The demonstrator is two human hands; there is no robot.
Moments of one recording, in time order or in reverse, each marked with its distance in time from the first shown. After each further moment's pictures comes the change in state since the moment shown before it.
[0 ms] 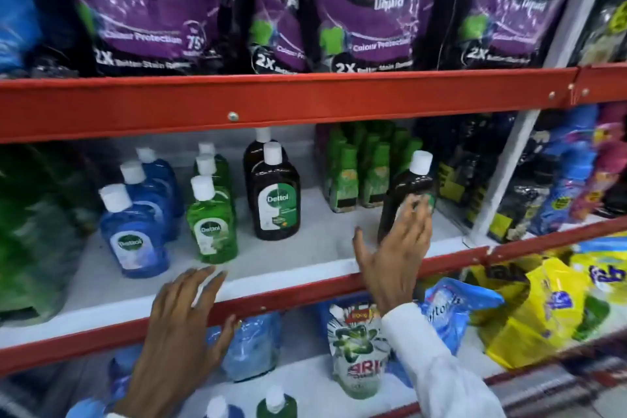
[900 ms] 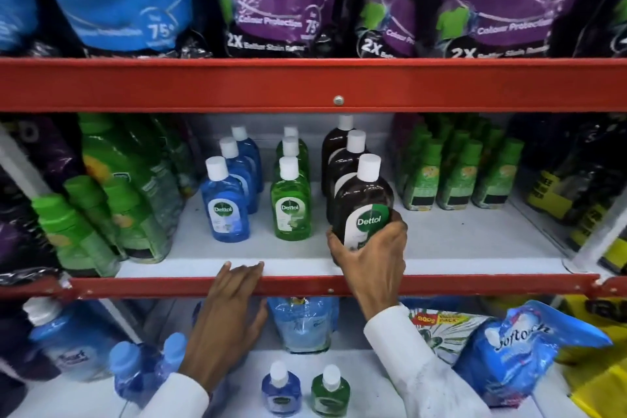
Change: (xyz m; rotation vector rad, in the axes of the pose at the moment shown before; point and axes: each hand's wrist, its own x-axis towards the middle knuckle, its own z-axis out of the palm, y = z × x) left_hand -0.039 -0.039 0.001 -0.077 -0.037 -0.204; right_hand -0.052 -0.123 0.023 0.352 -0.294 0.168
